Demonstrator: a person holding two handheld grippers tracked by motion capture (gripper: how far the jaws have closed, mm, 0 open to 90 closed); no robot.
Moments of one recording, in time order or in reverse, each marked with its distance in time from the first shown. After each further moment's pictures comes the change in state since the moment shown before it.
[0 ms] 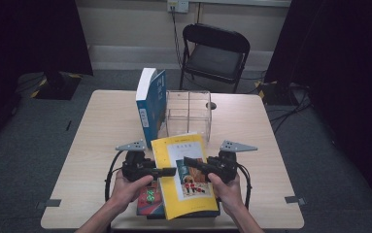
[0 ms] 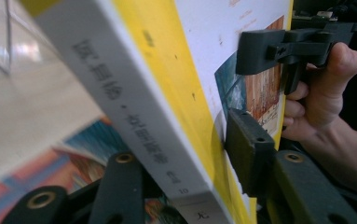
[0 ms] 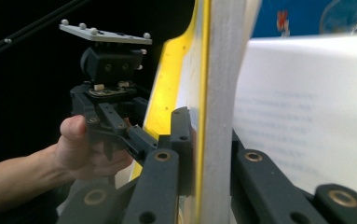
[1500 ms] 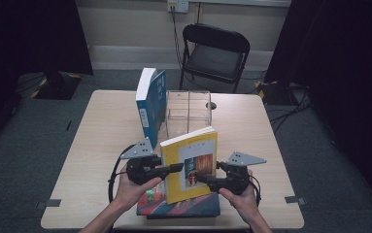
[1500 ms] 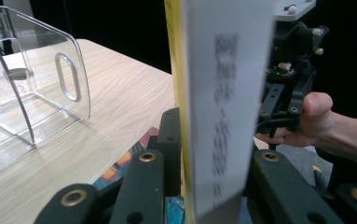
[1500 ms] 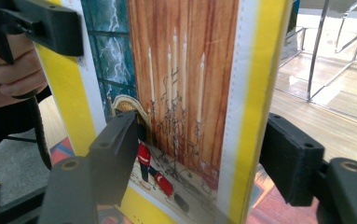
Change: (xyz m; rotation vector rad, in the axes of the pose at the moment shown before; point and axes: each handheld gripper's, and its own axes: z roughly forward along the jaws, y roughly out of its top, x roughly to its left) left arm -0.044 0.021 0.008 -0.041 0.079 0.236; right arm -0.005 -0.028 -0.031 0.117 -0.207 -0.159
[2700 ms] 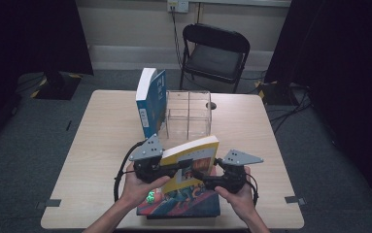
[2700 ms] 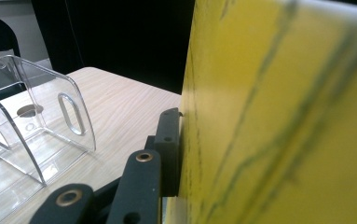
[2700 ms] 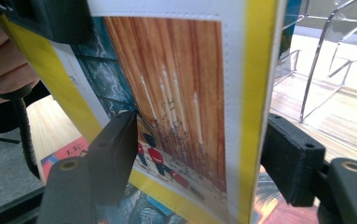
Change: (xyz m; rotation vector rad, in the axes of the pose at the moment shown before) left arm -0.019 0.020 0.009 -0.044 0.045 0.105; right arm 0.010 0.012 0.005 -0.028 -0.031 -0.059
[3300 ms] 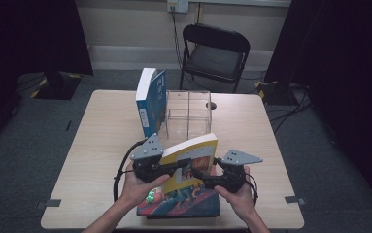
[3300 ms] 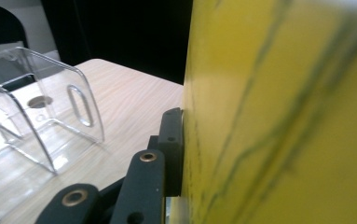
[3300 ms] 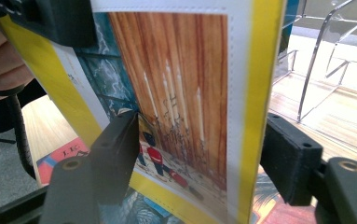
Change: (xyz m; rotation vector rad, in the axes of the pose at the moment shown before) left arm -0.001 0.003 -0.001 0.045 0.035 0.020; right arm 0.000 0.000 0.002 -0.001 -0.012 -0.003
